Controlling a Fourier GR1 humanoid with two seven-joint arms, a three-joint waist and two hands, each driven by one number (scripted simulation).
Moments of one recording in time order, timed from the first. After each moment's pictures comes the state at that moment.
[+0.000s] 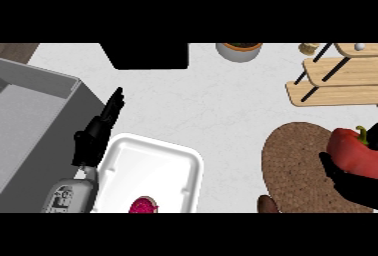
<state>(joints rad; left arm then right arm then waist) -0.18 0.07 -0.03 -1.45 -0.15 -0.01 0.04 -0.18 -0.14 -0.15 -2.32 0.72 0.35 0.67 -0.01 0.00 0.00</state>
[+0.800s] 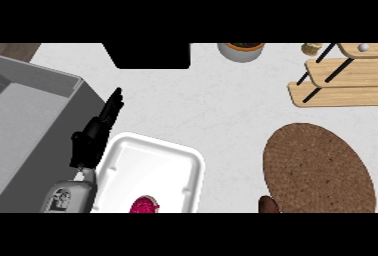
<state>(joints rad) -0.17 0.07 -0.03 -1.48 -0.15 -0.02 0.06 -0.57 -0.43 -0.41 -2.09 0.65 0.33 0.75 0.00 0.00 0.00</state>
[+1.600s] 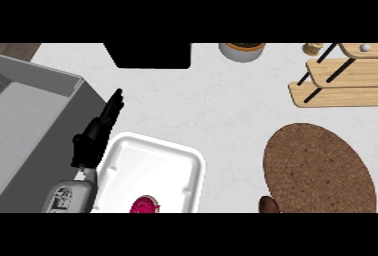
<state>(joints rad) -0.17 0.07 -0.02 -1.45 -0.16 -0.03 0.01 -0.70 -0.62 -0.40 -1.64 0.75 0.11 0.47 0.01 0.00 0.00</state>
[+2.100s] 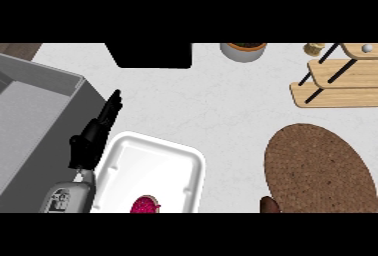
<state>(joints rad) -0.16 0.07 -0.01 -1.46 -0.15 -0.04 0.01 -0.73 -0.61 -0.35 -1.34 0.84 -0.15 0.22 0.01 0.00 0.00</state>
